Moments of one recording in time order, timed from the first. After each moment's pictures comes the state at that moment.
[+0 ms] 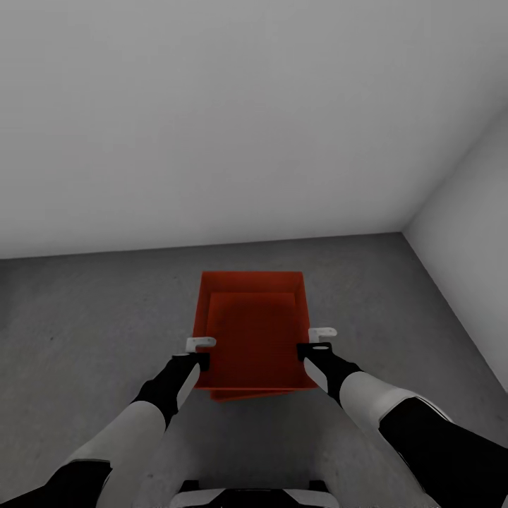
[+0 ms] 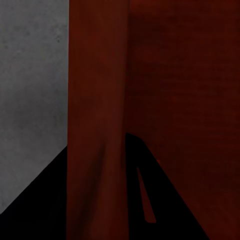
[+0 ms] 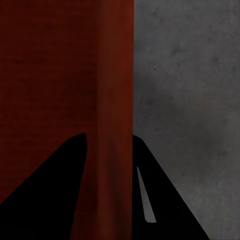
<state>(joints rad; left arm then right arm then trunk) -0.81 -0.14 0.02 -0.48 0.00 0.38 0.23 -1.02 0.12 0.54 -0.10 -0.50 0.12 -0.30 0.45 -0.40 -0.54</state>
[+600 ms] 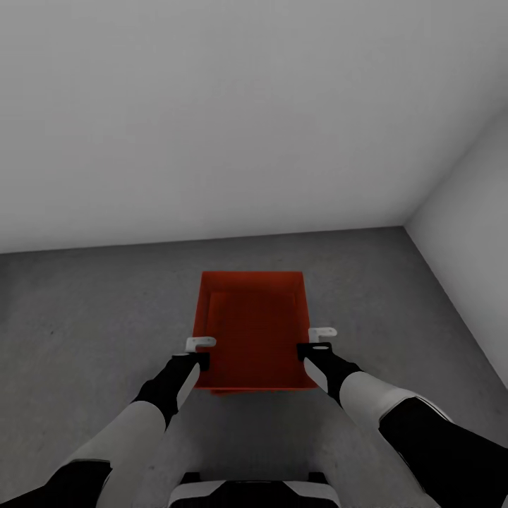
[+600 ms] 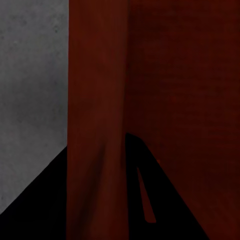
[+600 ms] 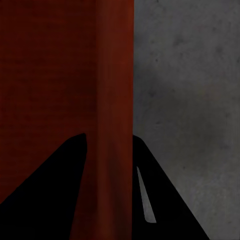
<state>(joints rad) -0.81 -0.14 0.02 -0.48 0.00 0.38 0.23 -1.02 0.12 0.54 -0.10 -0.49 0.12 -0.30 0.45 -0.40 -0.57</state>
